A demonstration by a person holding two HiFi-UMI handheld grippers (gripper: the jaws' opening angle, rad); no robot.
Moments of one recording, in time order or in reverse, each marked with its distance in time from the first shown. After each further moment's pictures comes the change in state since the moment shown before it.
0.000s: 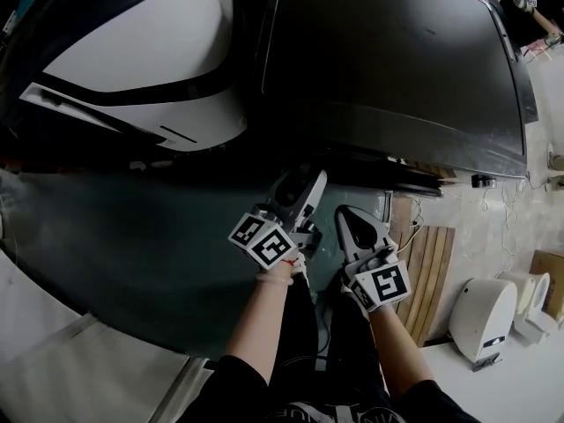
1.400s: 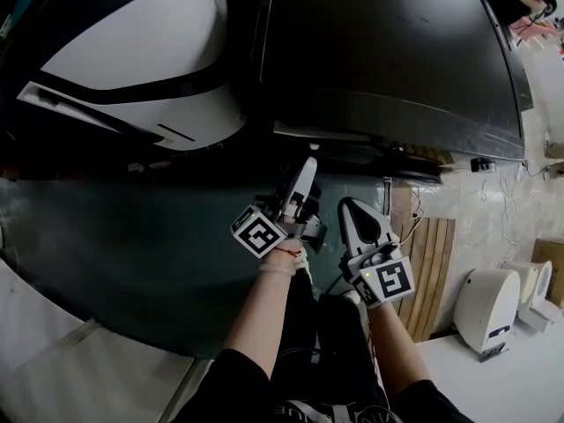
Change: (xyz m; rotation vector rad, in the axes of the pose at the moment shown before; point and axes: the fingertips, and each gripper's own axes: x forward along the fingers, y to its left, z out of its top) left arm -0.008 -0.001 0.014 -0.319 -0.165 -0.149; right arm -0.010 0.005 0.014 0.049 -0.088 -0.073
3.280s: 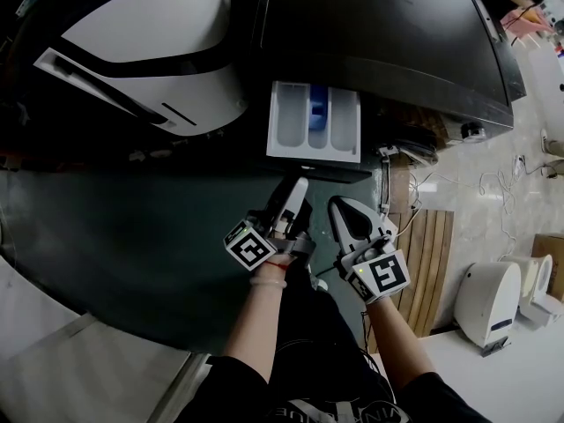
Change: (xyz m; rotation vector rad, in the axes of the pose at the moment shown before) left arm -0.094 -0.046 -0.040 -0.007 0.037 0.000; right arm -0.056 0.055 -0.010 0.004 0.009 0.078
